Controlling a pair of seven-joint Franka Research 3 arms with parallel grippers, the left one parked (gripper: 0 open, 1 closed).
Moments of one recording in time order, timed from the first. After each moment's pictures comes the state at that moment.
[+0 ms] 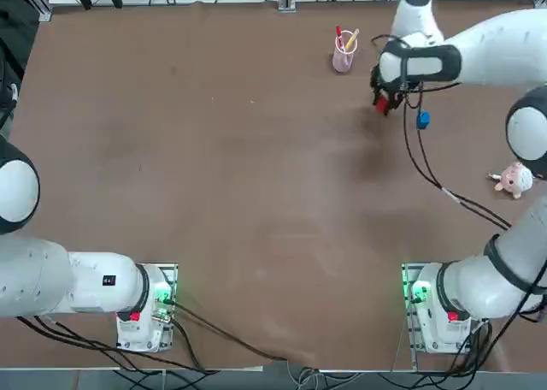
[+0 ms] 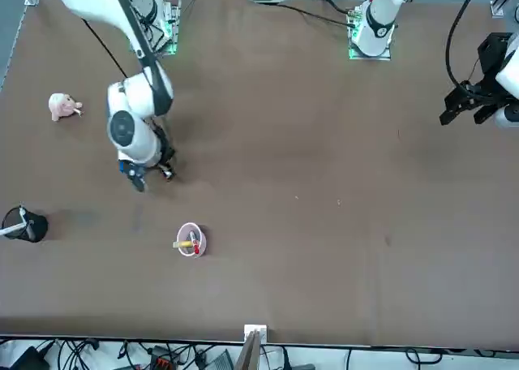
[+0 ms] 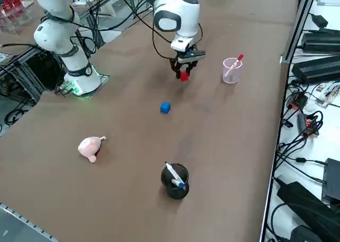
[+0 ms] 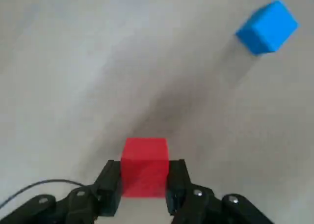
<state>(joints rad) 0.17 0.35 0.08 -2.07 -0.05 2.29 1.24</state>
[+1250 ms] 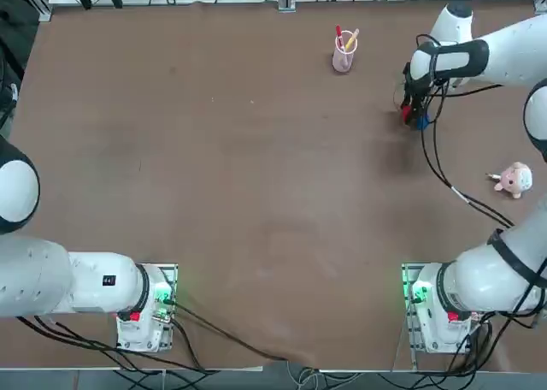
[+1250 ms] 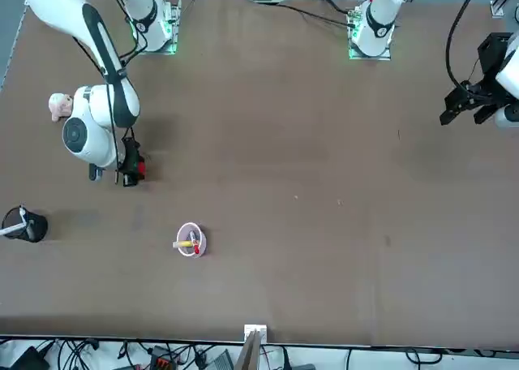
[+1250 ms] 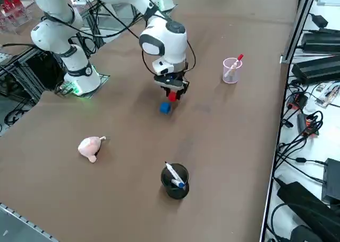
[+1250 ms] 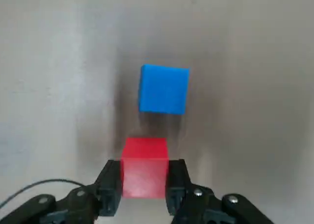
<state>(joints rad) -0.03 0.38 0.08 -2.17 0.00 2.41 1.53</state>
